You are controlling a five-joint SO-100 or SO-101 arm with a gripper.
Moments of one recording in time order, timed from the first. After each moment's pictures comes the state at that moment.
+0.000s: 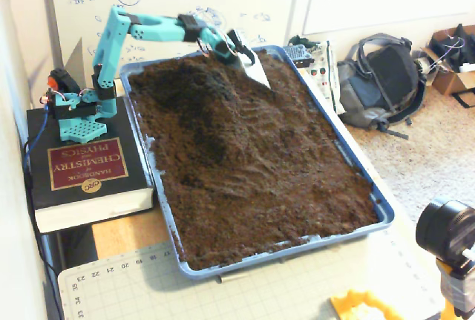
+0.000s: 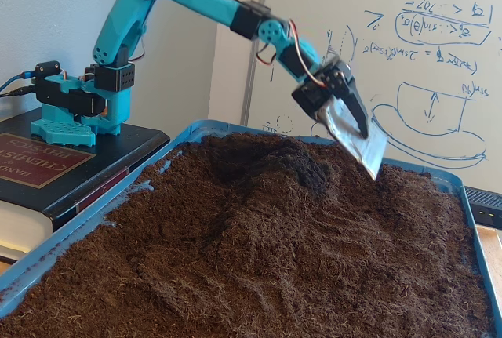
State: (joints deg) arm -2.5 65.2 86.0 13.0 4.2
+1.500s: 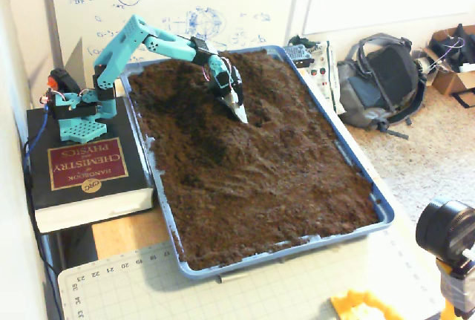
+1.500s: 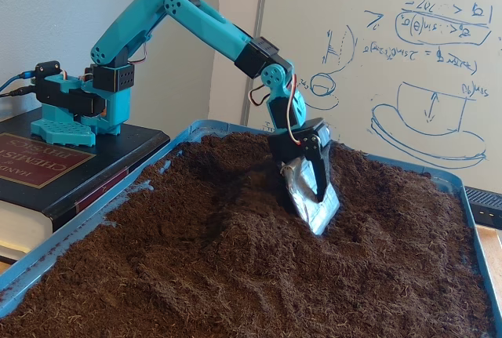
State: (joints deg) arm -0.6 53.5 82.4 34.6 3.6
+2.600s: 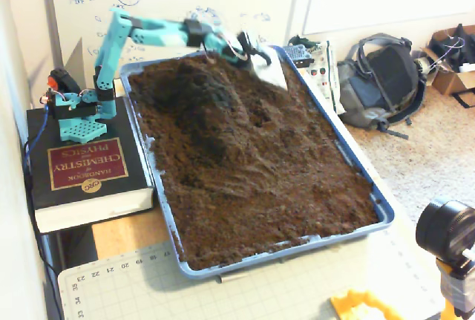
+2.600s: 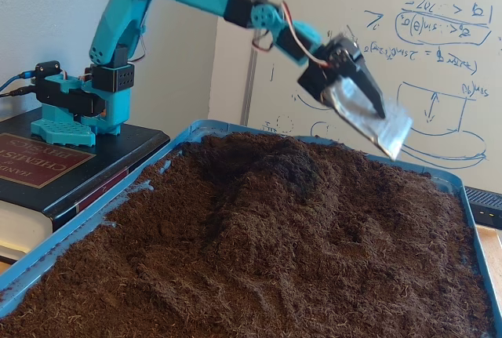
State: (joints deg) arm 3.4 65.4 82.0 9.6 4.2
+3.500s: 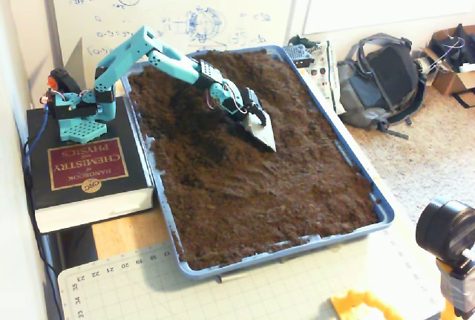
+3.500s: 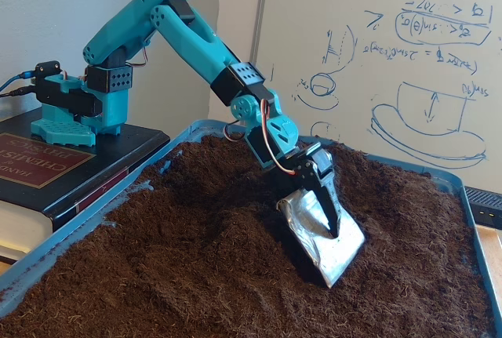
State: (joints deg) arm 12.5 44.6 80.5 5.7 -3.6
